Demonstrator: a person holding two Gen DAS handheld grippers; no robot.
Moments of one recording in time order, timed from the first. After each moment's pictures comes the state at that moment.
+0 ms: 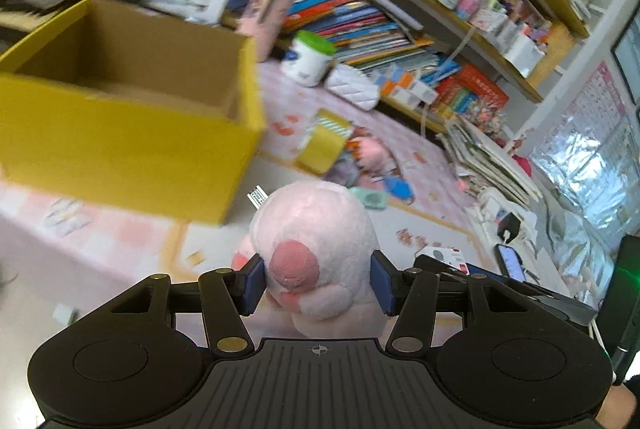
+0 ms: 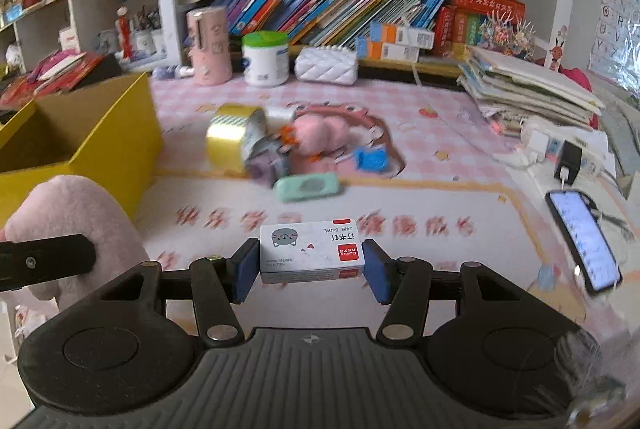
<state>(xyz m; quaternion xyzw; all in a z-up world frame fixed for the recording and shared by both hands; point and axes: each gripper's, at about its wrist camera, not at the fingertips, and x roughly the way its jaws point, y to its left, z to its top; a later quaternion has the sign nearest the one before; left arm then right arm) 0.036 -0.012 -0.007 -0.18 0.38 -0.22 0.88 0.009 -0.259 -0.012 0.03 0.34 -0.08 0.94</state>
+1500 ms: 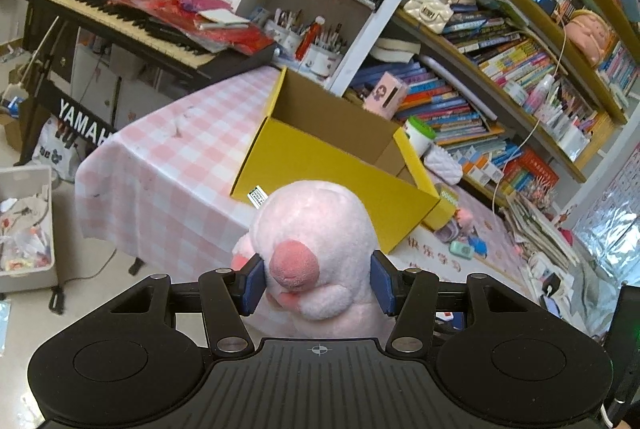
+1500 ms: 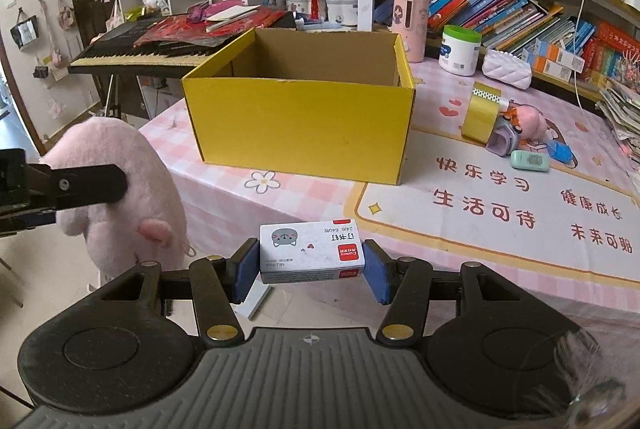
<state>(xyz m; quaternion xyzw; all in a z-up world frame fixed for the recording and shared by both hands) -0.047 0.169 0.009 -0.22 0.31 -0.12 0.92 -0.054 -0.052 -0.009 -0.01 0.35 0.09 0.93</state>
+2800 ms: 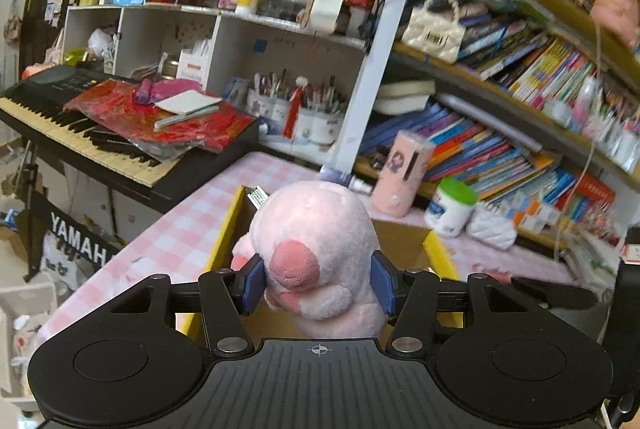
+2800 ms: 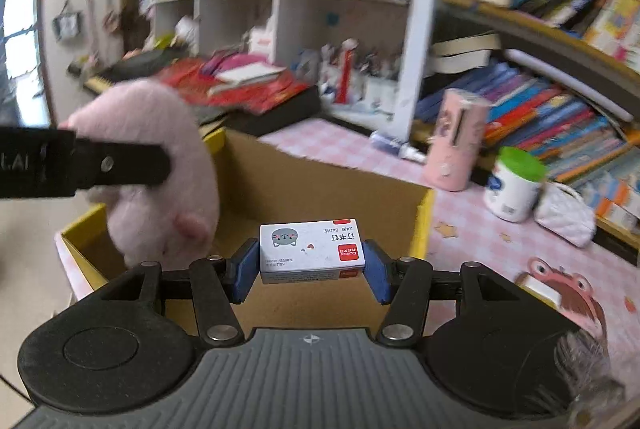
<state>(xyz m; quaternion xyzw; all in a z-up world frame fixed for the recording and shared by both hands) 0.148 0.093 0.041 -0.11 0.26 -0.06 0.96 0.173 -0.069 0.014 -0.10 0.27 0.18 0.94</state>
